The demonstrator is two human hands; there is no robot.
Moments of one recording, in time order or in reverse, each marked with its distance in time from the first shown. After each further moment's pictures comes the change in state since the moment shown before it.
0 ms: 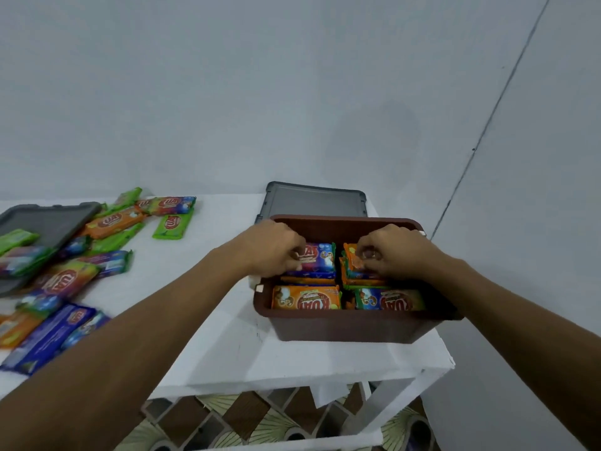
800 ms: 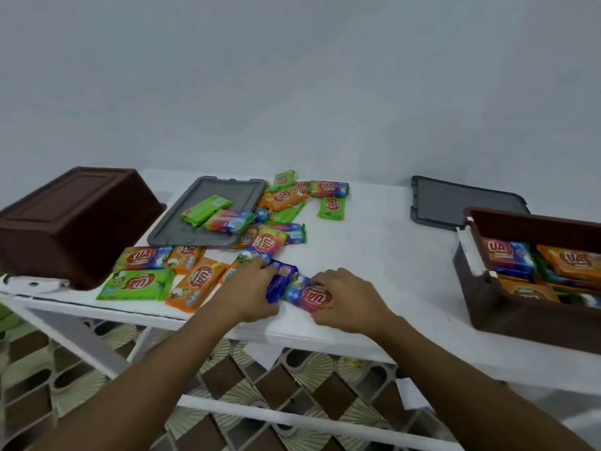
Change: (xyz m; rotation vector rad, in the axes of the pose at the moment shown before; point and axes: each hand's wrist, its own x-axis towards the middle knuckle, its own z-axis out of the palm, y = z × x) left_hand -0.323 -0.185 0.092 -0.190 -0.070 -0.588; right_hand 0.083 -0.388 0.111 0.240 0.026 -0.254
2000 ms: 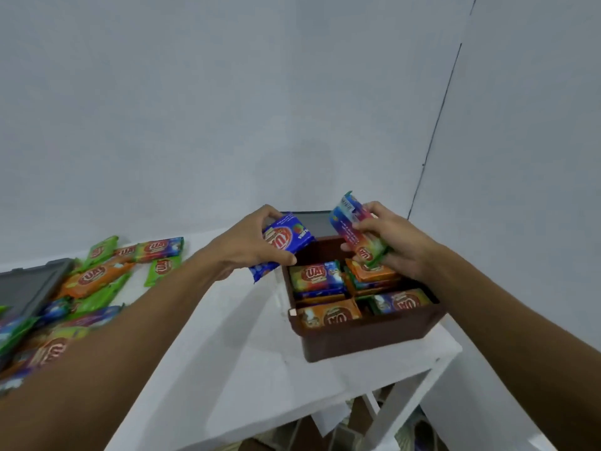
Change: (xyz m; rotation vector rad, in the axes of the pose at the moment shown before) left_hand 0.135 0.284 -0.120 -0.825 -0.127 0.317; right_hand -0.157 0.209 -0.231 1.369 0.512 0.598
